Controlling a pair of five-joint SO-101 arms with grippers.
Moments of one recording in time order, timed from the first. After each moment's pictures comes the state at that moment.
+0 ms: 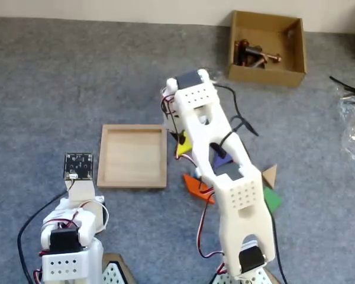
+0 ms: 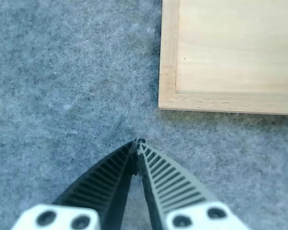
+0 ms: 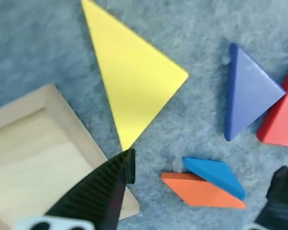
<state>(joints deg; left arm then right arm) -10.8 -103.1 96.0 75.4 2.0 -27.3 39.2 -38.0 99.6 -42.4</state>
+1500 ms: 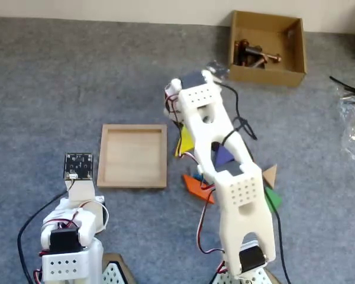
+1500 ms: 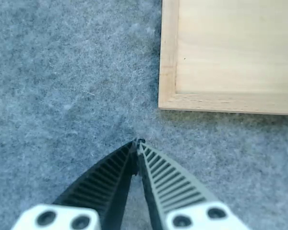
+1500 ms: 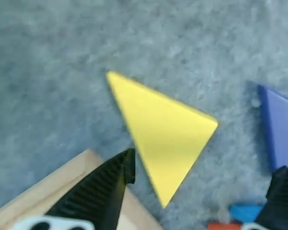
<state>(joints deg) -10.8 -103.1 96.0 75.4 2.0 -25.0 43.5 -38.1 85.8 -52.6</state>
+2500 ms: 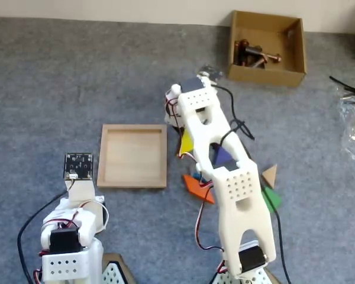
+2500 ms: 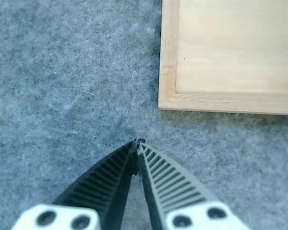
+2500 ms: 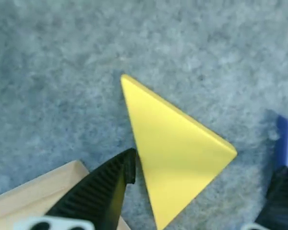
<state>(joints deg) -10.8 -103.1 96.0 75.4 2.0 -24.6 47.5 -38.8 82.8 -44.0</state>
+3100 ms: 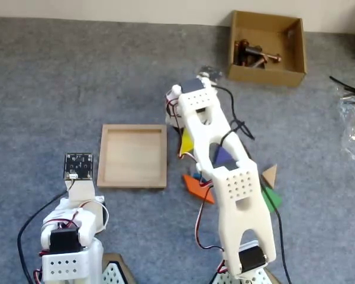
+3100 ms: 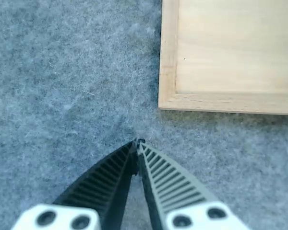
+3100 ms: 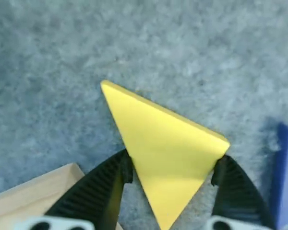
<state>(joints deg) -10.8 -103.1 96.0 75.4 2.0 -24.5 48.4 -38.9 82.2 -41.0</state>
